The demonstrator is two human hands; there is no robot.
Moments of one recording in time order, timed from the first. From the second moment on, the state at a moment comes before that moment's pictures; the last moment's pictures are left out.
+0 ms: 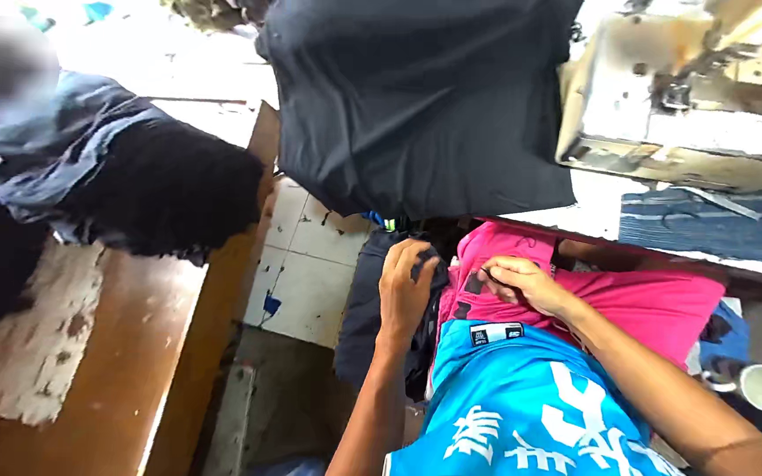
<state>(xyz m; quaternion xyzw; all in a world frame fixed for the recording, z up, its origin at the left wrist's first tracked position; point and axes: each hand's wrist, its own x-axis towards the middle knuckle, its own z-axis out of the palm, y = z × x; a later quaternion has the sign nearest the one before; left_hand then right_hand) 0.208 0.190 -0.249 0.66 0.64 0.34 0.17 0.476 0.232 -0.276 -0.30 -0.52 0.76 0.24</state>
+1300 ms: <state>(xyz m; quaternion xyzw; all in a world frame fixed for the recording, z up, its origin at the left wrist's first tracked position) 0.269 0.325 -0.157 0.70 0.45 0.46 0.32 0.464 0.328 -0.160 -0.34 -0.53 0.50 0.60</state>
